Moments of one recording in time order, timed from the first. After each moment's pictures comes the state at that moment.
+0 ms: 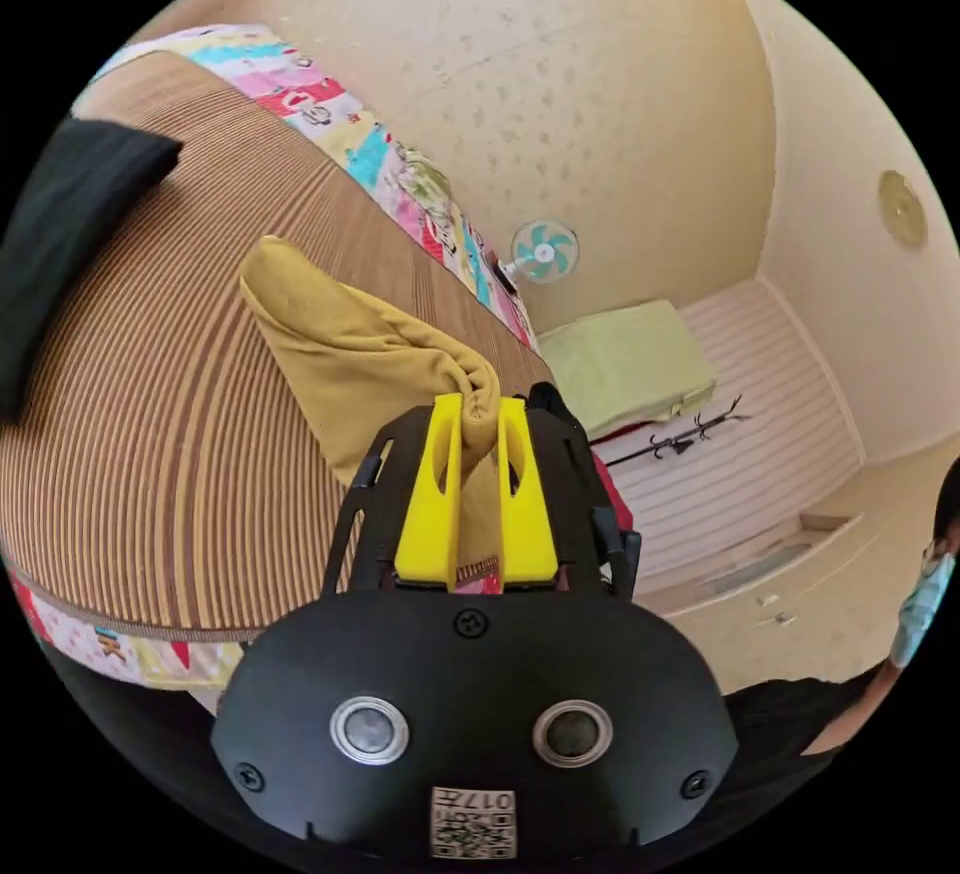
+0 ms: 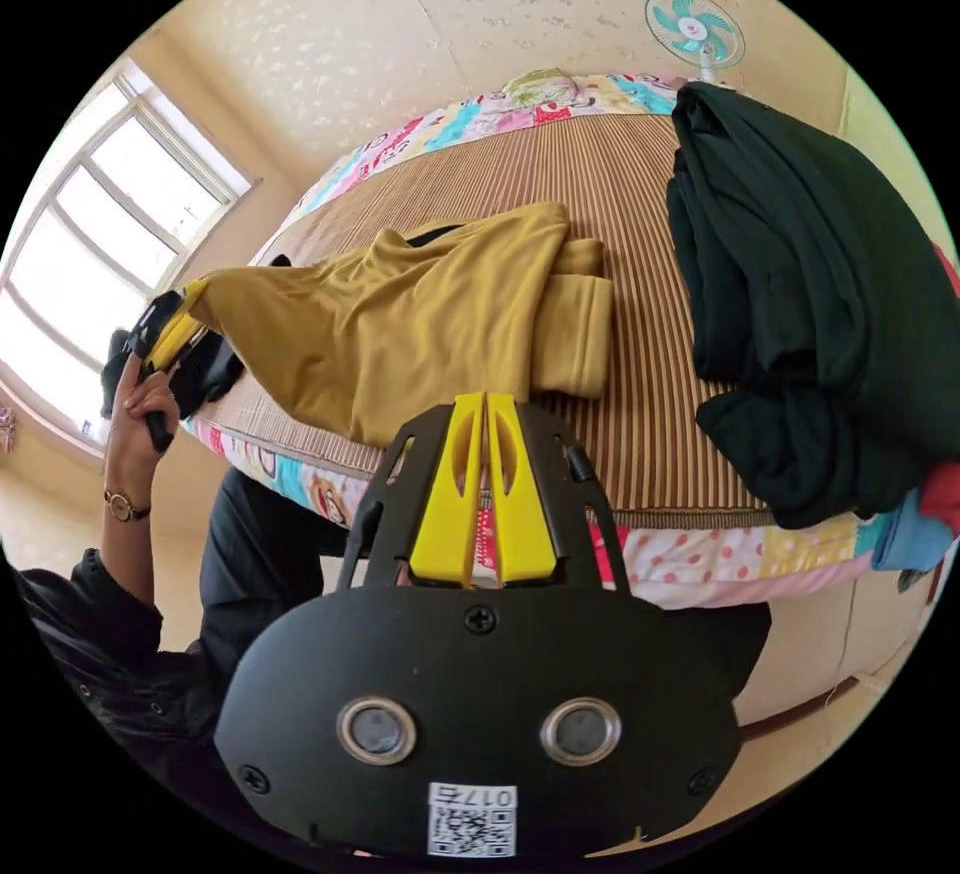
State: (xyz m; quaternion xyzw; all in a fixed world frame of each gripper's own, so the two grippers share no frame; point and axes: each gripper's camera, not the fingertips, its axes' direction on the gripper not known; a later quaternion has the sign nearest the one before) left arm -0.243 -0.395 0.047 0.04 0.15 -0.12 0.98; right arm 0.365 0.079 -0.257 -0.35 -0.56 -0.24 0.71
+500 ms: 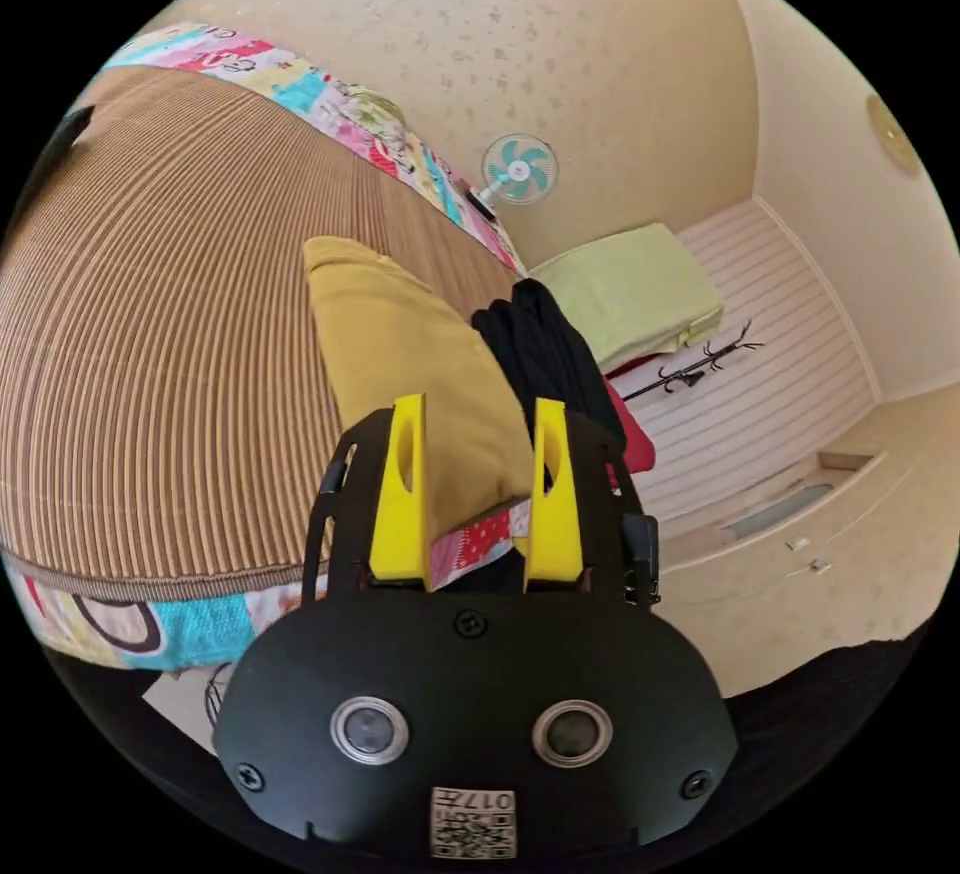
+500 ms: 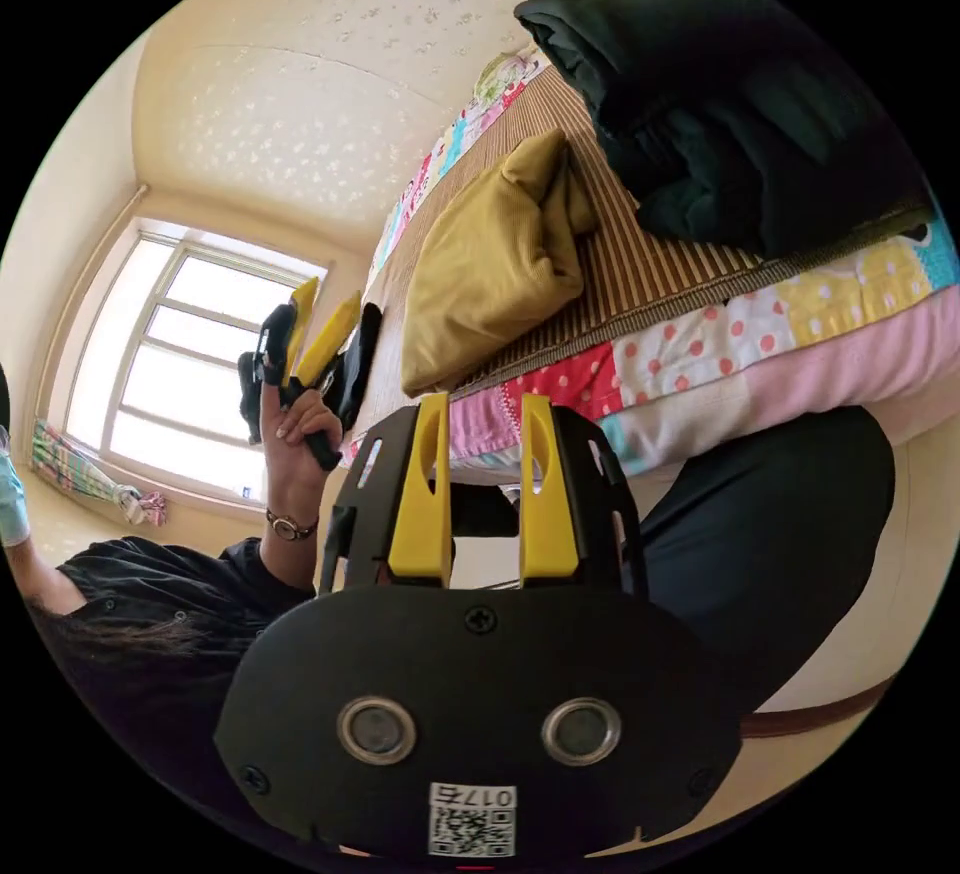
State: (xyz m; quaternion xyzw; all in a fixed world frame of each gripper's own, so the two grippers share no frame) left arm -0.128 -0.304 0.166 -0.03 0.16 -0.02 0.99; right arm 0.514 0.094 -0.159 -0.47 -0.66 -0.04 0.59
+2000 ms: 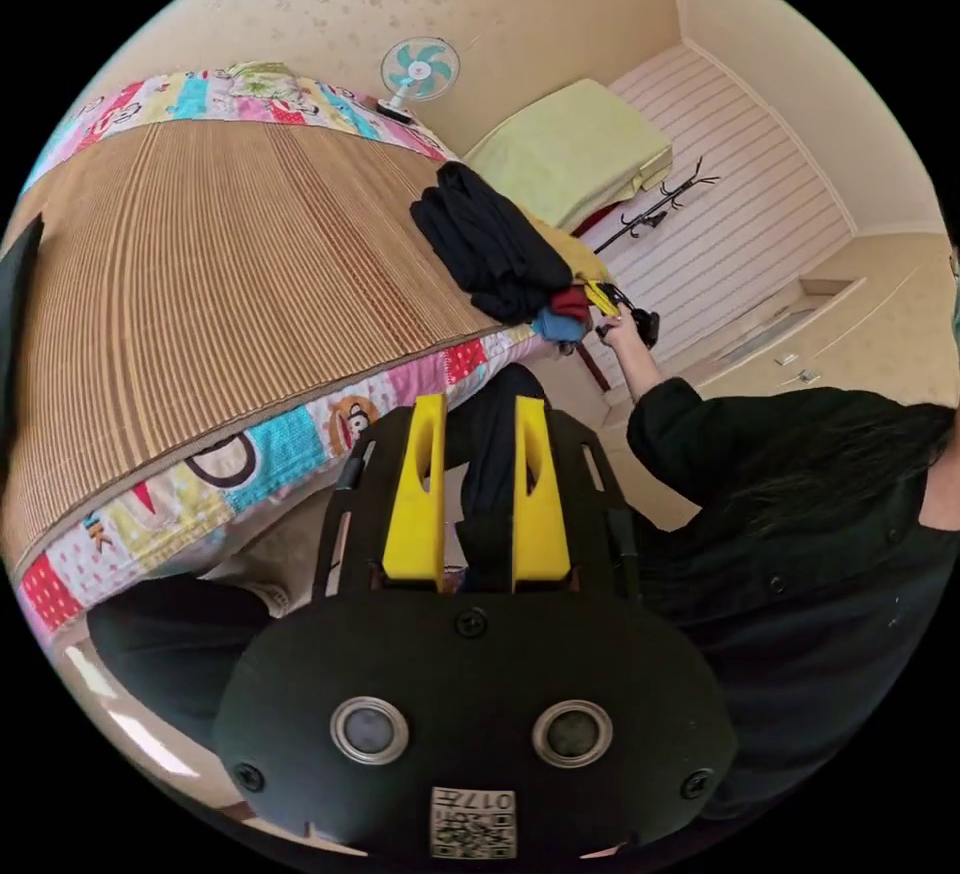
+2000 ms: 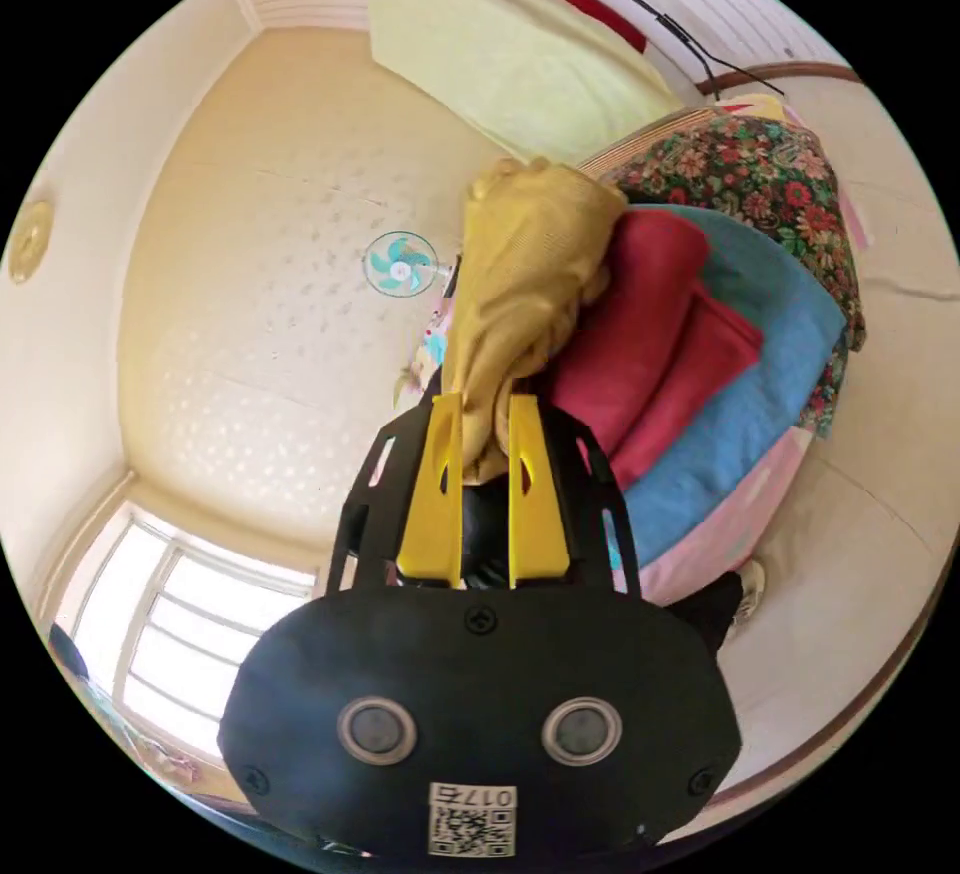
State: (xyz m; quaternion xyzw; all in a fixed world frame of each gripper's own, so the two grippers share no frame) left arm -0.115 -0.181 0.096 -0.18 0.16 0.15 0.96; right arm 0.733 -0.114 0.050 -0.29 -0.50 0.29 0.76
